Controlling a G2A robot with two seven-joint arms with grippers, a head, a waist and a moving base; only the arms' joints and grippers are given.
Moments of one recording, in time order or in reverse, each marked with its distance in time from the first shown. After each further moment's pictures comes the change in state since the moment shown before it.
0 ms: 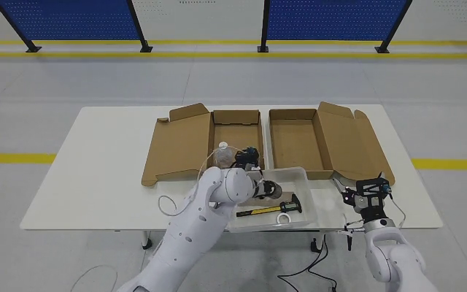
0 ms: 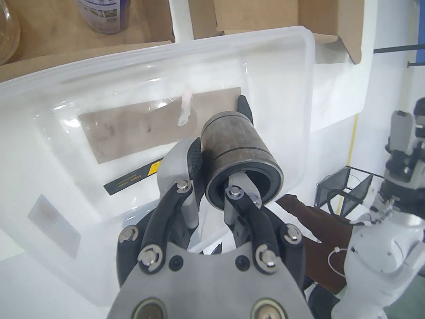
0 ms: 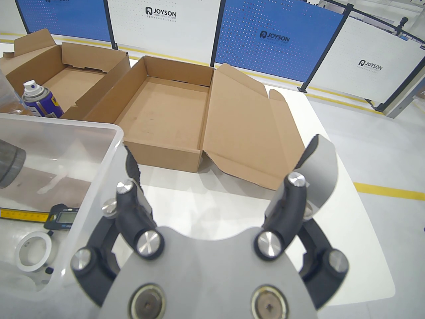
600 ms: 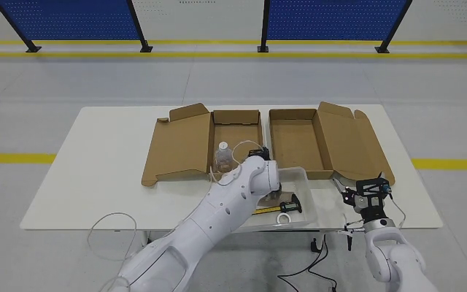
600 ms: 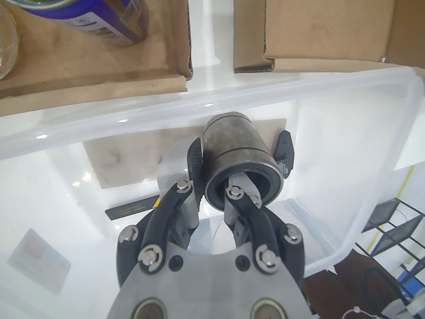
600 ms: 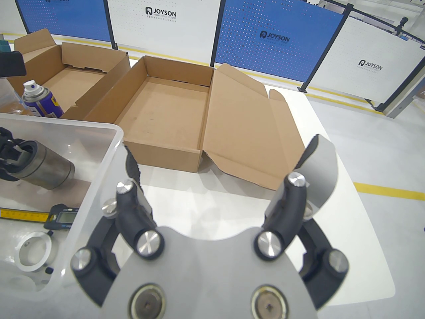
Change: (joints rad) left arm -0.330 -0.148 0.288 0.570 -0.104 0.231 0.161; right arm 0.000 0.000 0.000 0.000 0.000 0.000 0.000
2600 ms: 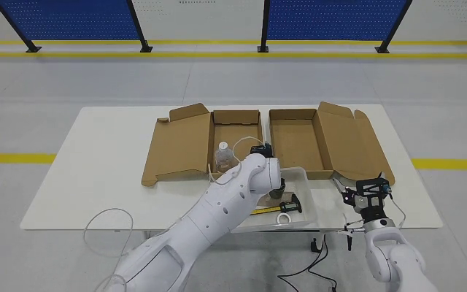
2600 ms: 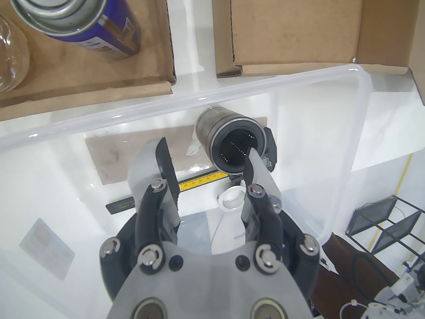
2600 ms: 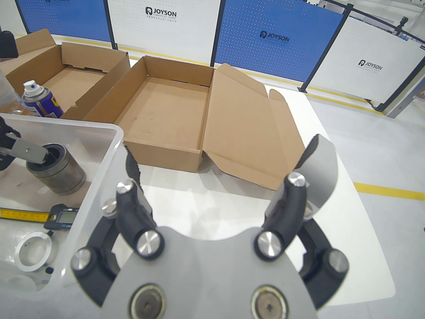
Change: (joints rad) left arm -0.033 0.021 0.051 -0.036 -0.051 0.025 0.000; right arm 0.000 0.000 0.000 0.000 0.000 0.000 0.000
